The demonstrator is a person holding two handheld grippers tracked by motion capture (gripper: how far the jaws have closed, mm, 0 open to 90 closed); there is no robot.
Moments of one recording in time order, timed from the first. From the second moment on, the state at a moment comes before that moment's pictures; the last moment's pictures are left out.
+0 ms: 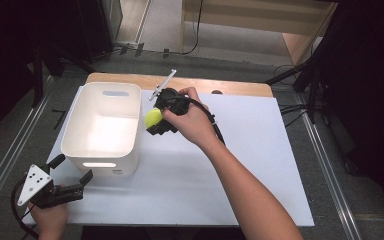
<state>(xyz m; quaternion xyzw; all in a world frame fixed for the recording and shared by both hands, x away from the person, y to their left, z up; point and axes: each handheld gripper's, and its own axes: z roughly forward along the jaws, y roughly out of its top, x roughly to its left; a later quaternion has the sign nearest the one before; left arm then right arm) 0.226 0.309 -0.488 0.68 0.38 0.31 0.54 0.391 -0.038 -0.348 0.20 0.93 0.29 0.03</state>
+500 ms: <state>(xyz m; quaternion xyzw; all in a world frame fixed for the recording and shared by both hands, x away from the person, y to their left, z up) 0.226 0.309 -0.488 0.68 0.38 0.31 0.54 0.391 -0.025 -0.338 0.19 0.93 0.30 0.03</state>
